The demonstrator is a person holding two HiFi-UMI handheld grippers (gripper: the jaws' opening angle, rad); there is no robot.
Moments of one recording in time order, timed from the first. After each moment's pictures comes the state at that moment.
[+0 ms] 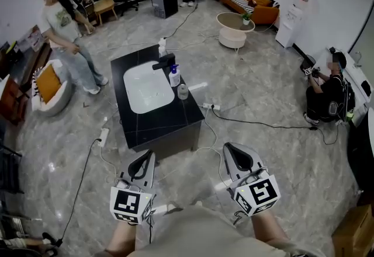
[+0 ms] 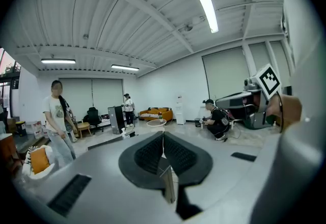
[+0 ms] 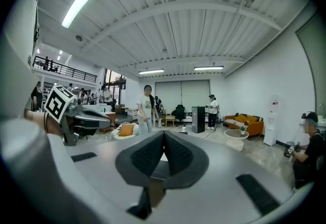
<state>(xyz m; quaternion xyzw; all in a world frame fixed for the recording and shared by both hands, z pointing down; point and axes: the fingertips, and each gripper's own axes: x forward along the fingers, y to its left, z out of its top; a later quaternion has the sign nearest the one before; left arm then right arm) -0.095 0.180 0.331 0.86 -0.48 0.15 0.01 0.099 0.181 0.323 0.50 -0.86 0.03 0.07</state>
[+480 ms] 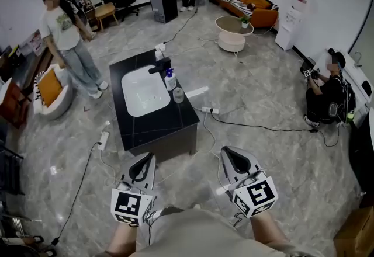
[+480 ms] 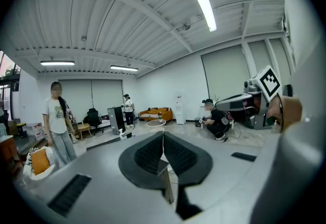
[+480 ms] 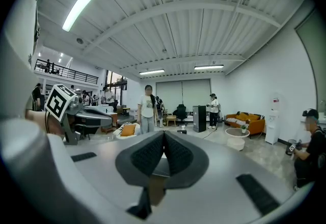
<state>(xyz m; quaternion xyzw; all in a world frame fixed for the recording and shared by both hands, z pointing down) -0.057 0.195 0.331 0.86 -0.49 0.15 0.00 0.133 0.195 0.332 0.49 -0.87 0.04 0.07</state>
